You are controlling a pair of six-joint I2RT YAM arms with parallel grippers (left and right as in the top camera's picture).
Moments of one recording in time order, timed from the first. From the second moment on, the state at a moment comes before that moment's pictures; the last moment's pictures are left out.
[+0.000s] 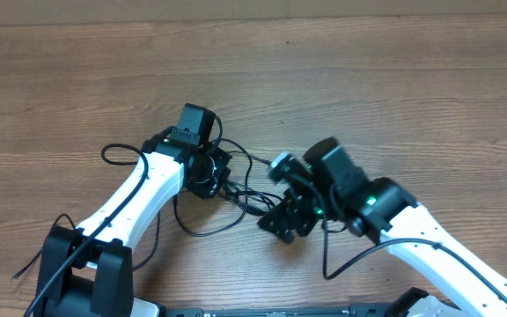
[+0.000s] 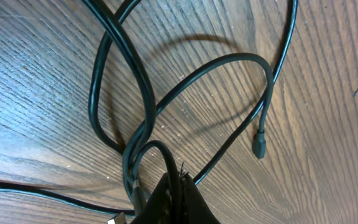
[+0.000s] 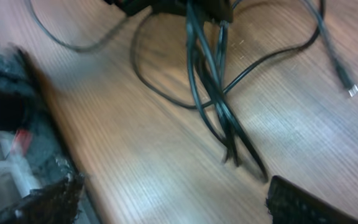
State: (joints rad) left arm -0.32 1.62 1.03 -0.70 0.25 -1.31; right arm 0.65 1.28 0.93 -0.68 -0.45 -0.02
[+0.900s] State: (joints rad) left arm -0.32 1.62 1.03 -0.71 0.25 -1.31; right arm 0.89 1.46 0.93 -0.52 0.17 -0.05
